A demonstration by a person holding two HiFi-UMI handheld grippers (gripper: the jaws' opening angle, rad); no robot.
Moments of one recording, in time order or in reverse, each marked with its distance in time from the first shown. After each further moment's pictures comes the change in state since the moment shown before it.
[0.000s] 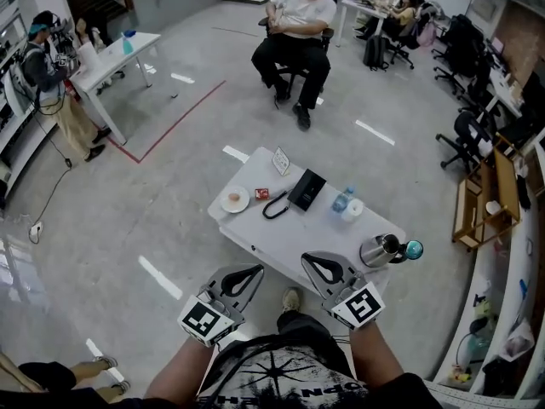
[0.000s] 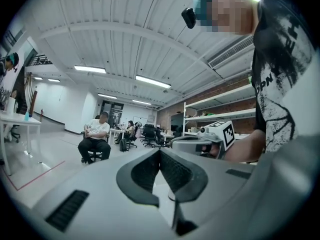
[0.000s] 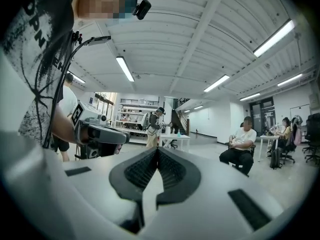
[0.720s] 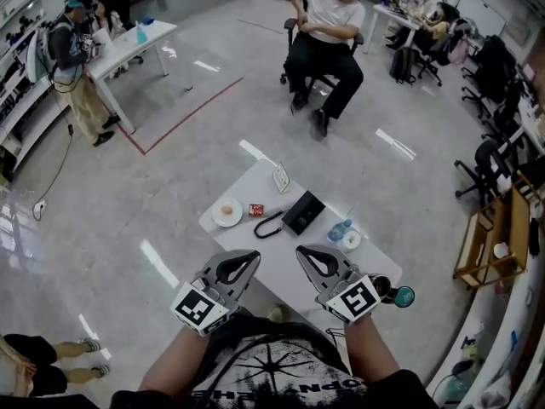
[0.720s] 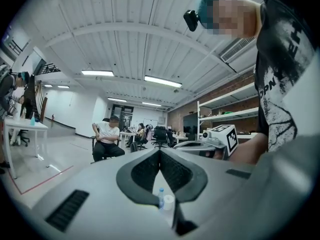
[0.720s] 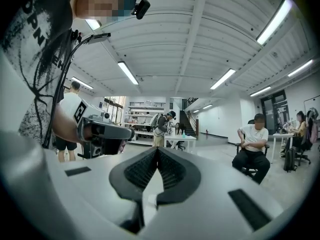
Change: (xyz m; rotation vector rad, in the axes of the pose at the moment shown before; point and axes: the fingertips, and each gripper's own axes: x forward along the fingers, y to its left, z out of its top) left arm 0.136 0.080 0.020 0.011 -0.029 0.141; right arm 0.046 -0.149 -0.022 0.012 -0.028 0.134
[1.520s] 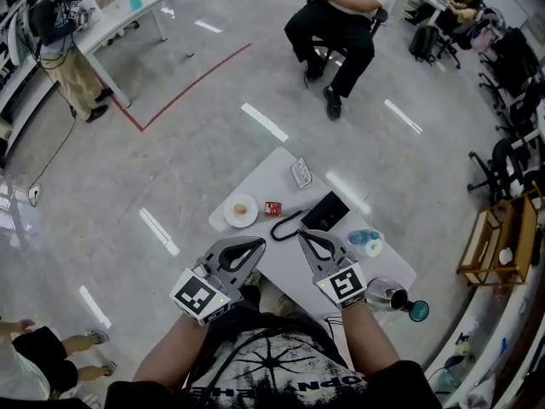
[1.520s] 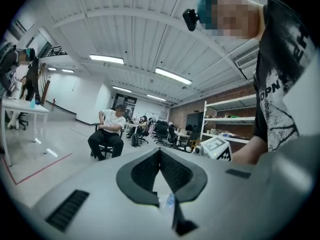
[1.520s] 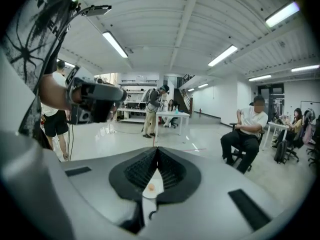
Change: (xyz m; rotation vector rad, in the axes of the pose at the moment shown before) left arm 0.033 0.162 -0.018 -0.113 0.076 -0.025; right arm 0.157 -0.075 -0.107 0.003 0.300 -0.058
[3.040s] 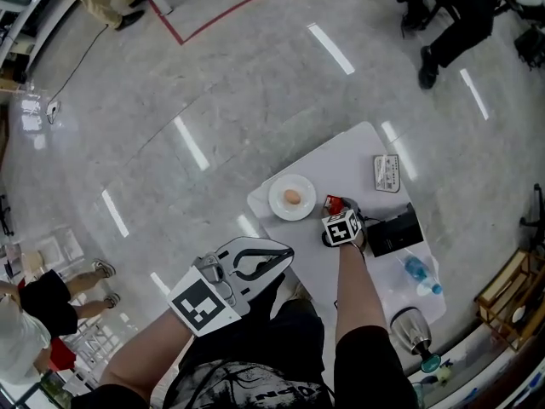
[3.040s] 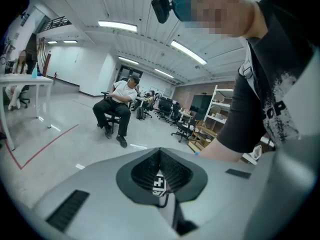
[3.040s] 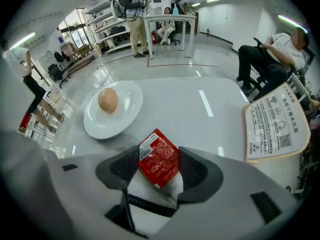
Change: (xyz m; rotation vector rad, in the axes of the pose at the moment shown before) left arm 0.008 0.186 -0.123 -0.070 0.340 -0.048; right arm 0.297 -0.030 -0.419 0.138 0.916 0.087
